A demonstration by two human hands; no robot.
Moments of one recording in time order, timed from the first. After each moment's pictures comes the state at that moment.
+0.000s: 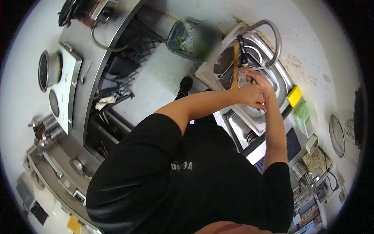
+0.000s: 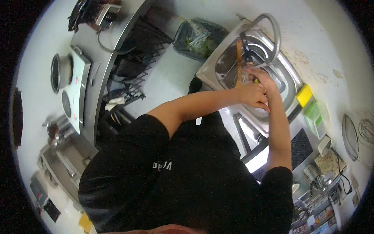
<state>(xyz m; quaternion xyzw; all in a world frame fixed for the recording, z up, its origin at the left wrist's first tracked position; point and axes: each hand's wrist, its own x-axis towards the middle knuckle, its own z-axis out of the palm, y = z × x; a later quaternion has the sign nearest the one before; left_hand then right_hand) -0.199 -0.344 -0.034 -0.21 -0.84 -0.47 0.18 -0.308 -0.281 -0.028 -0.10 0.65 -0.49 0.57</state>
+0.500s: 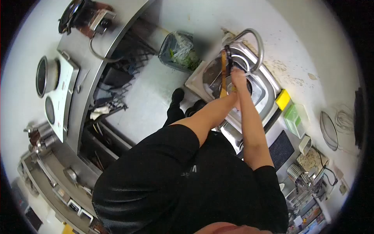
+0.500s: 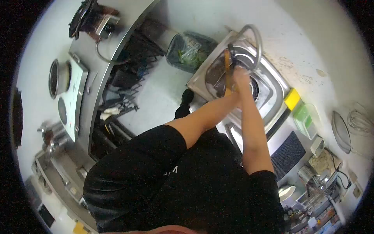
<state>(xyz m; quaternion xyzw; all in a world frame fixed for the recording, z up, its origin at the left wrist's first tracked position) -0.247 -0.322 -0.126 -0.36 -0.83 -0.28 0.33 -0.314 -0.313 -0.129 -0.41 0.91 -0.04 0.05</state>
